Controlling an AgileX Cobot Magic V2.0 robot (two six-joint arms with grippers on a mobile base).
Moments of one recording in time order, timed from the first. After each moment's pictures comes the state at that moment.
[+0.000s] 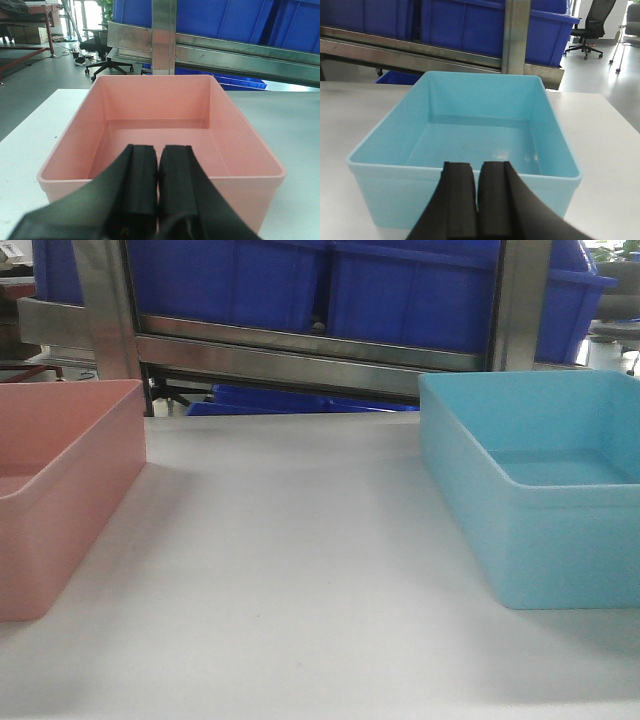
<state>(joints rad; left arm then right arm) -0.04 -0.01 0.03 0.07 0.06 -0.07 0.09 -0.01 0.03 0.06 0.04 -0.03</state>
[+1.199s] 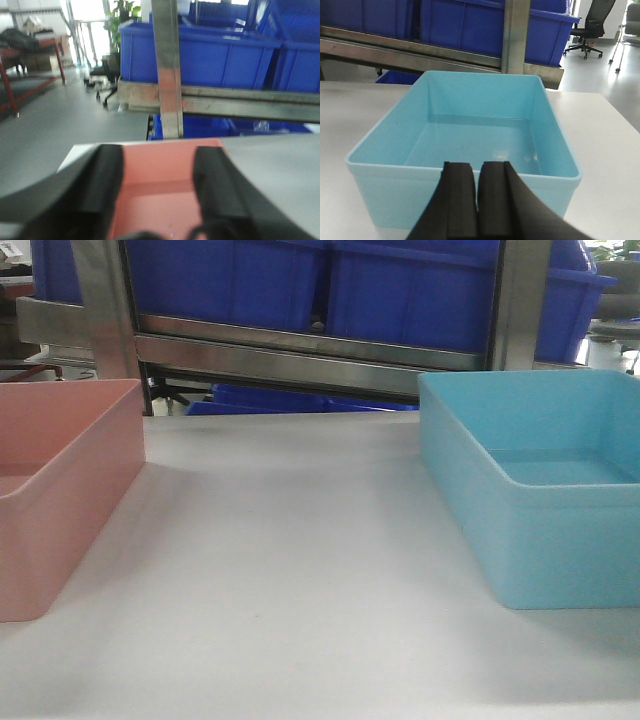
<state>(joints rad) -0.04 0.39 -0.47 0.14 0.16 -0.06 0.09 -0.01 0.03 0.06 0.04 -0.03</state>
